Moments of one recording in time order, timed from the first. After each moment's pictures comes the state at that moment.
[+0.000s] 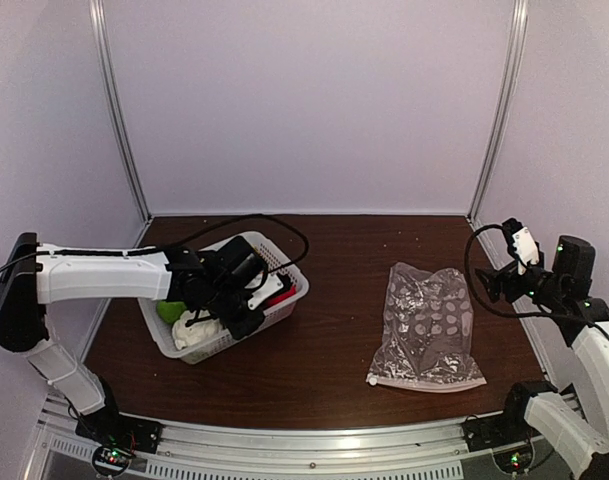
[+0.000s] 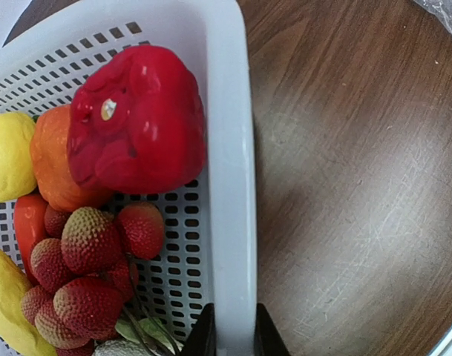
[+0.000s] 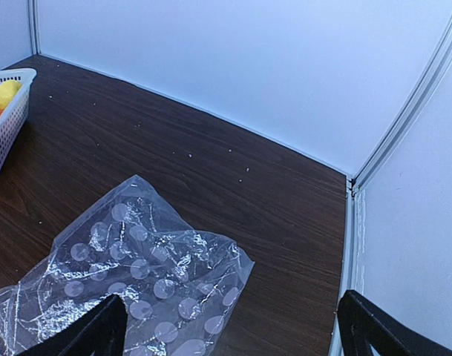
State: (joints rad) left arm -0.95 1.56 1.07 -0.61 -0.14 0.08; right arm -0.12 0.62 0.56 -0.31 -0.38 -0.40
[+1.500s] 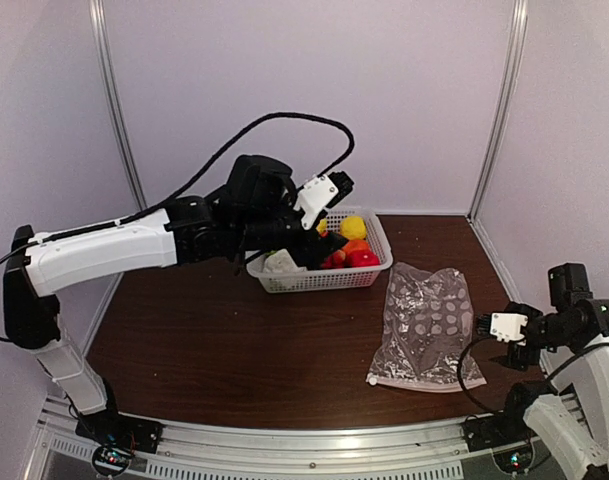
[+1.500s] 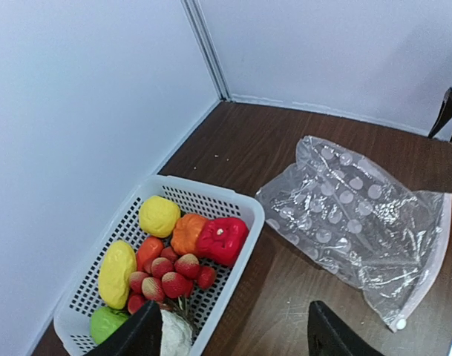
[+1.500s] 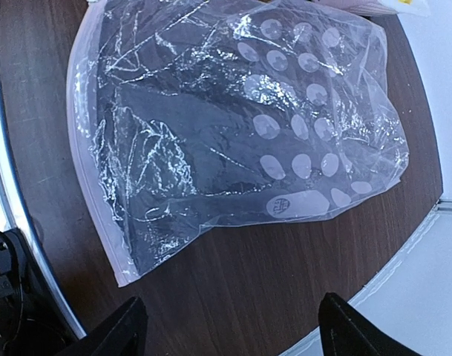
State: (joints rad) left arm -1.05 1.71 1.58 -0.30 -0.15 0.27; right arm -0.12 0.53 0.66 -1.18 -0.34 -1.34
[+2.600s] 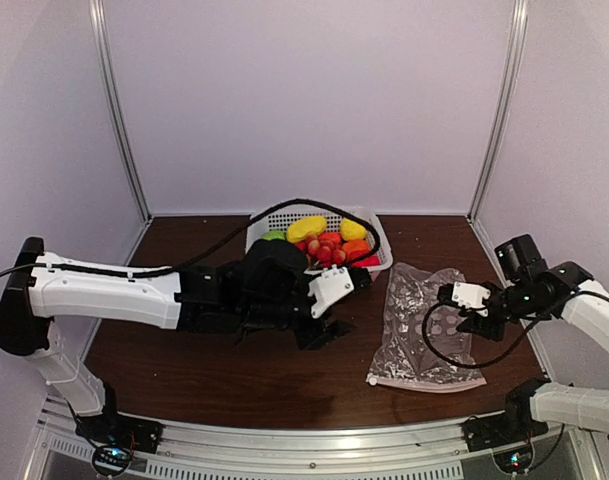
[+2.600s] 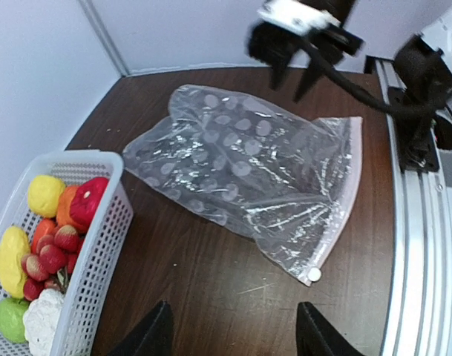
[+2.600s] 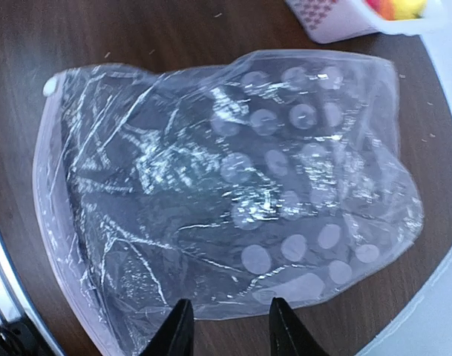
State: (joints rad) left arm -1.22 1.60 1.19 -0.11 -0.05 0.18; right arm 0.31 0.92 0.71 -0.87 -0.20 -0.91
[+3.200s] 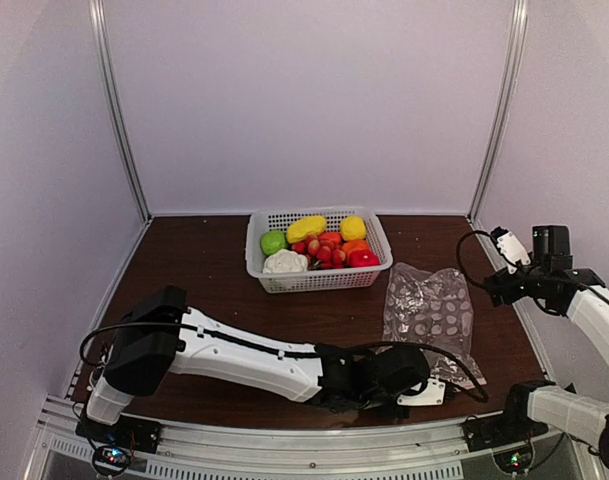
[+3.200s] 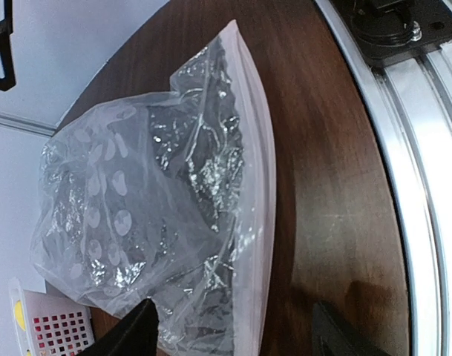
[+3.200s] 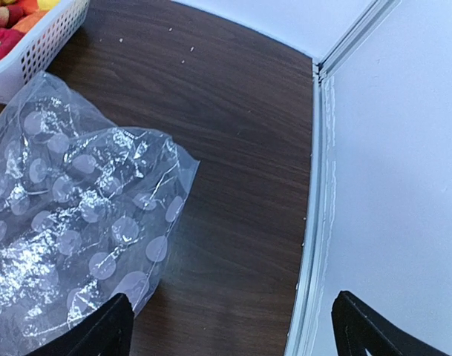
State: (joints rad) left arm -1.49 2.23 1.67 -0.20 -0.32 0.56; right arm -0.04 0.86 0.69 -0.54 0.01 -0.42
